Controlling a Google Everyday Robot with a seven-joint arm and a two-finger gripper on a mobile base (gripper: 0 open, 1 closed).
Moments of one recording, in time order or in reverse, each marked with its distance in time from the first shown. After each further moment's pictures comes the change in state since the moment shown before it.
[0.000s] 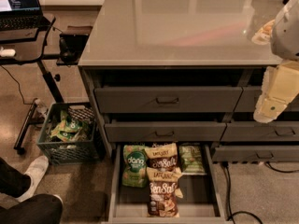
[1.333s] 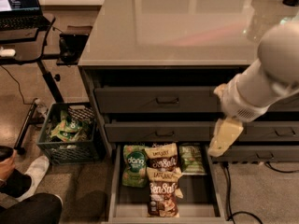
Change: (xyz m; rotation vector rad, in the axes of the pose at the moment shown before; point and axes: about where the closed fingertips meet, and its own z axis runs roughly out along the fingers) arm -0.004 0.019 0.171 -0.060 -0.095 0.020
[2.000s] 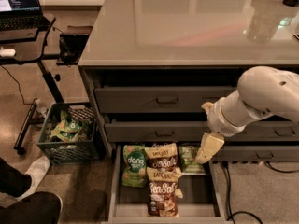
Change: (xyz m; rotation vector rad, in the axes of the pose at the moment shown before) arm 0.012 -0.007 0.101 -0.020 -0.093 -0.001
